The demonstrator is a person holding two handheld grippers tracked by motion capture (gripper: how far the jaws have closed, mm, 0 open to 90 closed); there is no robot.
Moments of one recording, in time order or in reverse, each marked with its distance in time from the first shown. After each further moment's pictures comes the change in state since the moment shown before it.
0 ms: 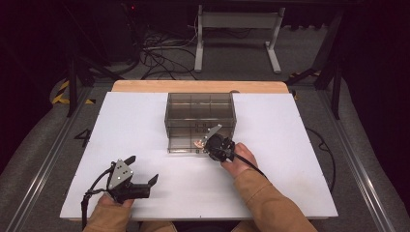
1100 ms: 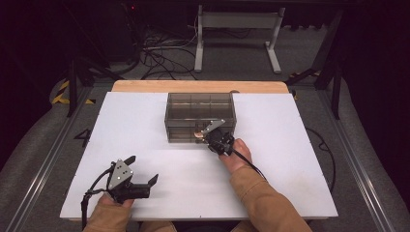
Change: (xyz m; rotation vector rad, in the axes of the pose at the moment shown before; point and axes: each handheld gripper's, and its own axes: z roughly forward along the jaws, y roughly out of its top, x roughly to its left) left arm 0.000 0.000 0.000 -0.004 0.002 -0.002; right arm -0.016 0.005 0.015 -0.117 -0.088 0.116
